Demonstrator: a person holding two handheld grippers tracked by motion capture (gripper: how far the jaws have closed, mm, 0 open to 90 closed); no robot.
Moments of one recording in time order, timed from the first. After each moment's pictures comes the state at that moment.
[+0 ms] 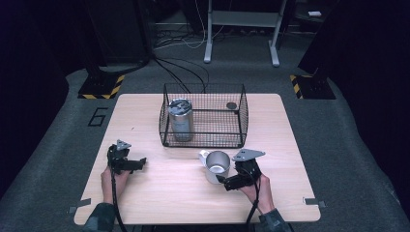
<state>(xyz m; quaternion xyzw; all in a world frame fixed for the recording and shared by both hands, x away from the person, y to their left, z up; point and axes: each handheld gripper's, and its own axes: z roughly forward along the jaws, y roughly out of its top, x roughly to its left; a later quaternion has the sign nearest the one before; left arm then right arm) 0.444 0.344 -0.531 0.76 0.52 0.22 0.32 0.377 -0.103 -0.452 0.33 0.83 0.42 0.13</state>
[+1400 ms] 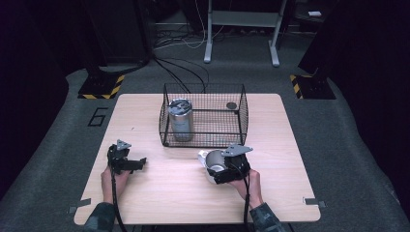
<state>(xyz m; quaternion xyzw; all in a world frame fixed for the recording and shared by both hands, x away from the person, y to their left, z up) 0.444 0.344 -0.530 0.76 0.52 0.22 0.32 0.394 -0.077 -0.457 0.33 0.83 0.42 0.15</state>
